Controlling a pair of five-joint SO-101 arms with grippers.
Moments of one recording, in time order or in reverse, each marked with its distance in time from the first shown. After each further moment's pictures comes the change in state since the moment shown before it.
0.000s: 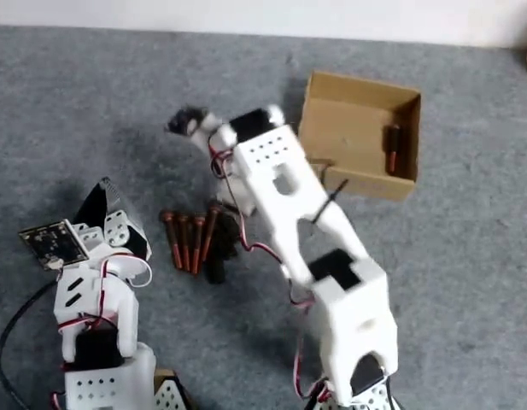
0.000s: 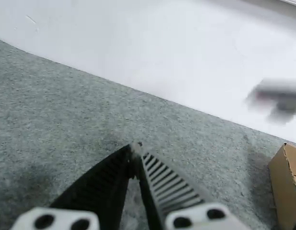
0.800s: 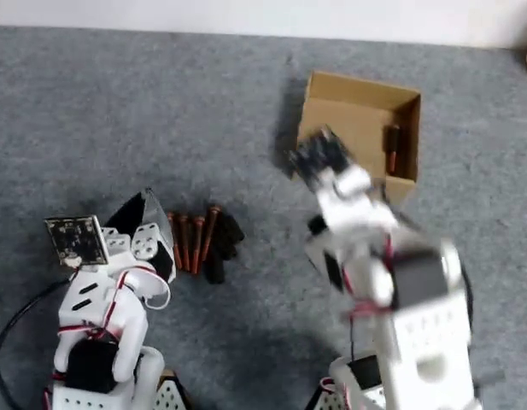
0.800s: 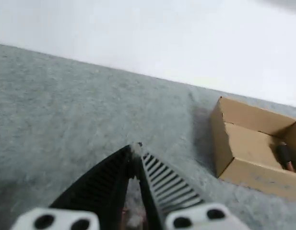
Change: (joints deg) left arm 13.8 2.5 -15.7 20.8 -1.1; right arm 13.1 -81.0 63.2 -6.8 -11.8
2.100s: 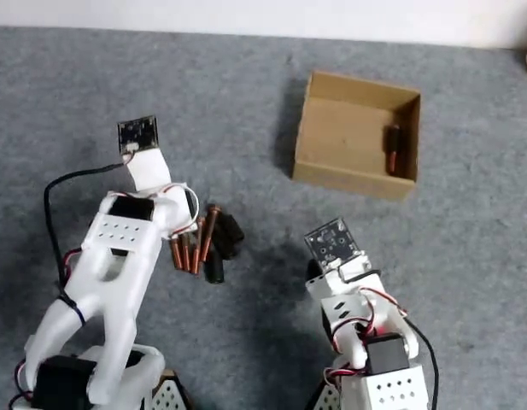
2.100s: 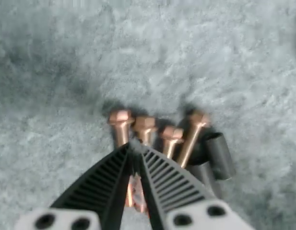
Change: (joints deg) left arm -0.4 78.7 -29.0 0.5 8.0; right arm 5.5 -44.0 61.1 -31.3 -0.4
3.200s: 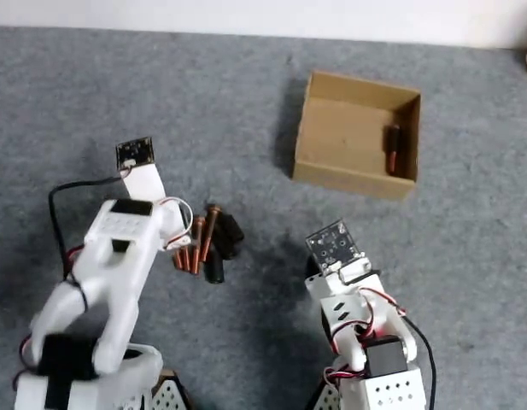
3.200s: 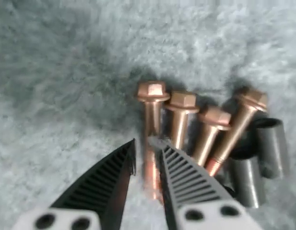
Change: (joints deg) left arm -2.7 11.3 -0.9 -0.1 0.1; right arm 0.0 -3.5 2.5 -1.8 0.0
